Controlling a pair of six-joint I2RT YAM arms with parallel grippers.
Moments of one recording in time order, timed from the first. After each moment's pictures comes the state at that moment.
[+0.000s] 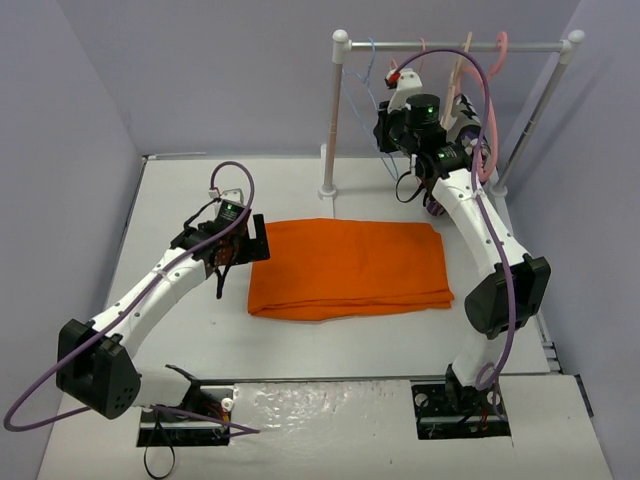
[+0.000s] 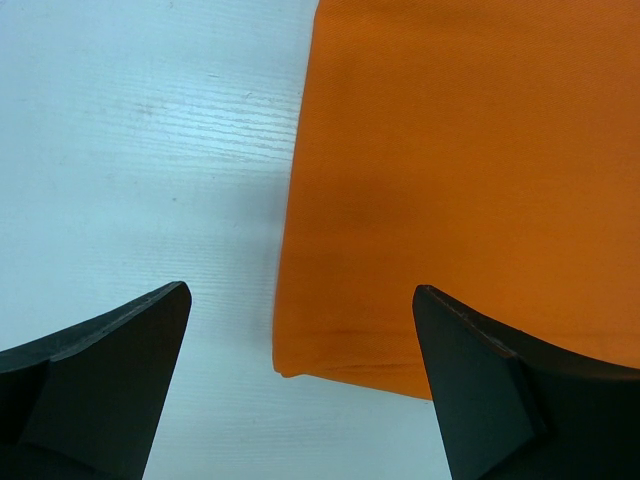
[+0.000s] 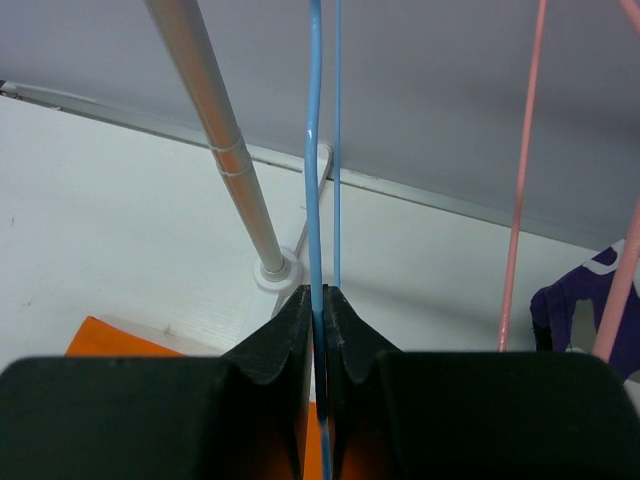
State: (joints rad) left arm -0.46 1.32 1.10 -0.70 -0.26 -0.53; right arm 0.32 1.77 1.82 -0.34 -0.03 0.04
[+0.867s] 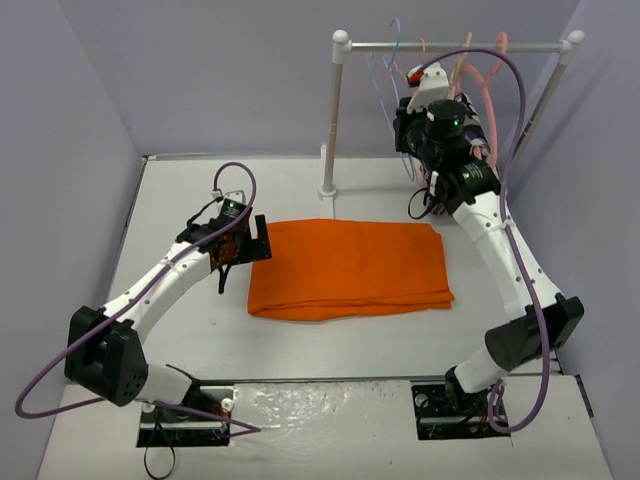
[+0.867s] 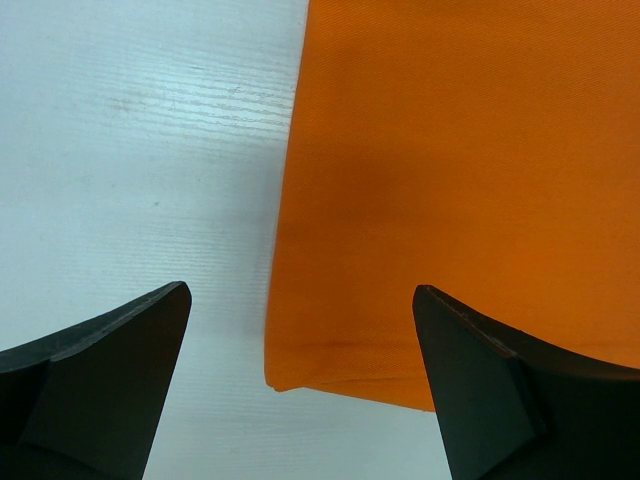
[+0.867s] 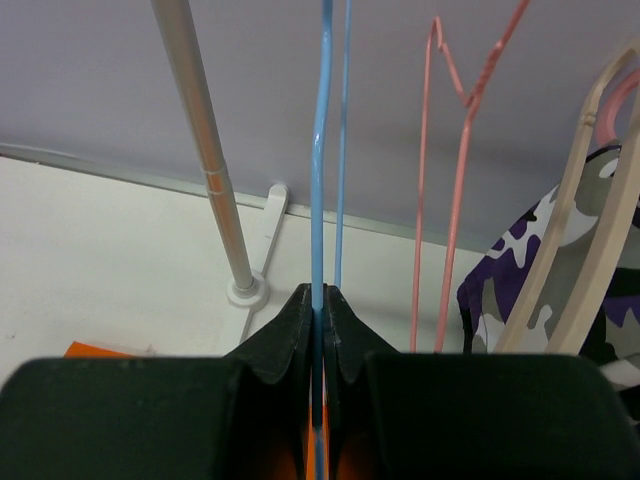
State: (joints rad) left arm -0.43 1.39 1.10 -0.67 -0.21 -0.53; right arm 0.36 1.55 1.72 -0.32 0.12 0.00
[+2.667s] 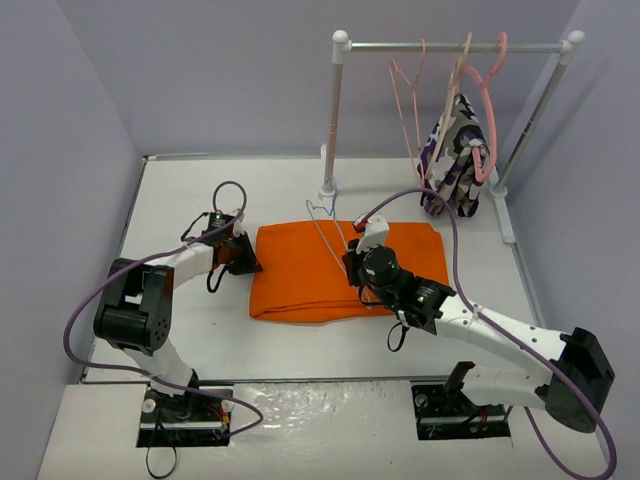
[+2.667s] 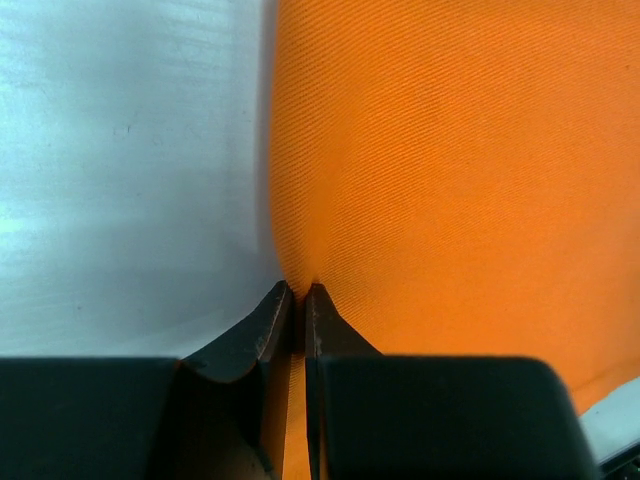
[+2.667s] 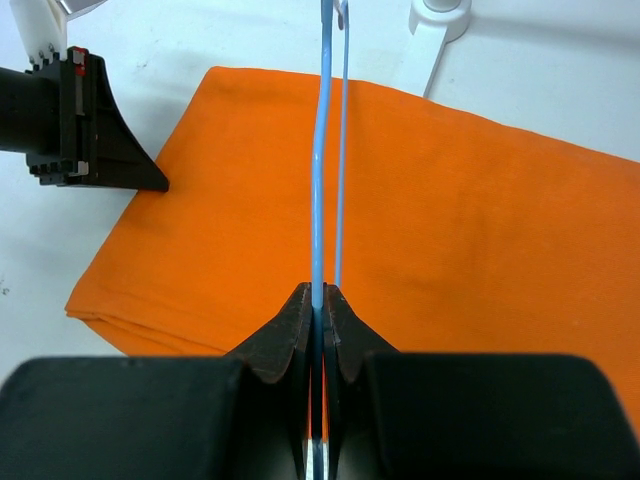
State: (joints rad) left arm -0.21 1.67 0.90 -0.21 0.27 -0.52; right arm 0.89 1.13 0.73 0.00 0.40 0.33
